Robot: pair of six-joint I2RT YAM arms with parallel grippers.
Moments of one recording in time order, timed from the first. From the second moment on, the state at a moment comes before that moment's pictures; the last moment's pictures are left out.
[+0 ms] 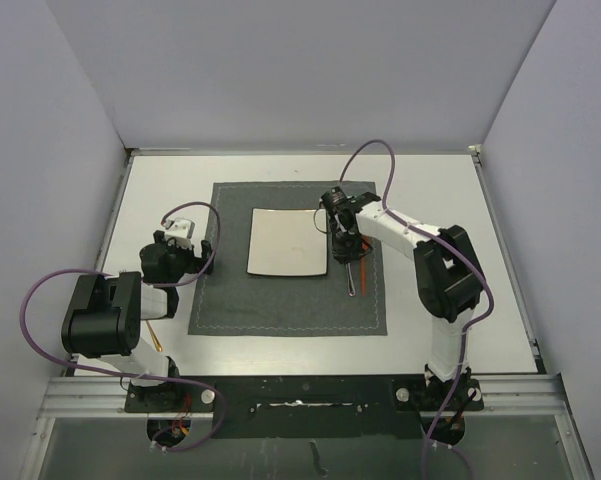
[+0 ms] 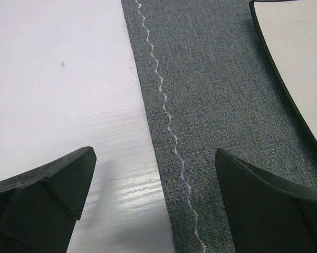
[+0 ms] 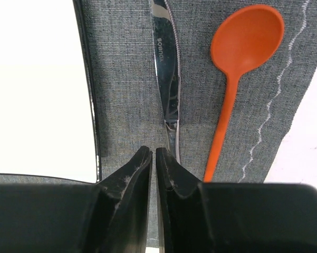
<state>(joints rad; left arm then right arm) 0.05 1.60 0.33 0.94 0.29 0.06 0.55 1.95 1.46 -0.84 0.17 0.55</state>
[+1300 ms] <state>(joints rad) 0.05 1.60 0.33 0.94 0.29 0.06 0.52 2.03 1.46 -0.84 0.20 0.49</state>
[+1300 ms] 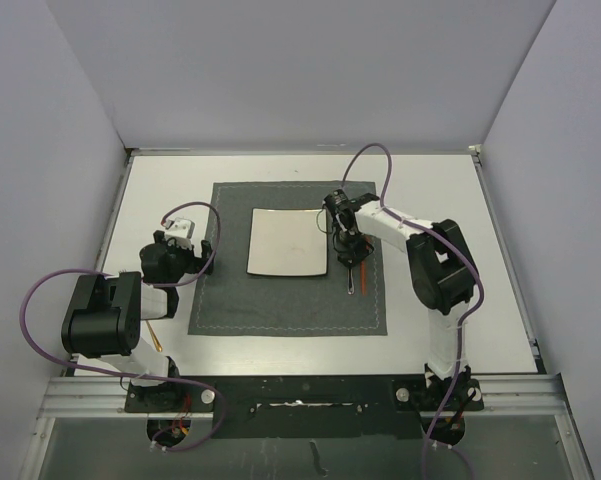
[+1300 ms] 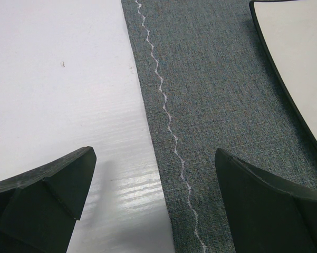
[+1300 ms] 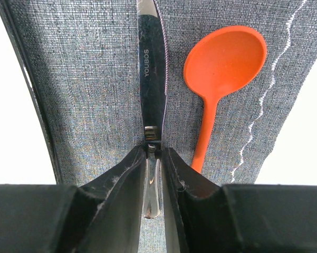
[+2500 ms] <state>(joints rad) 0.05 1.60 0.33 0.94 0.29 0.06 0.60 1.65 1.43 -0.84 0.22 0.46</state>
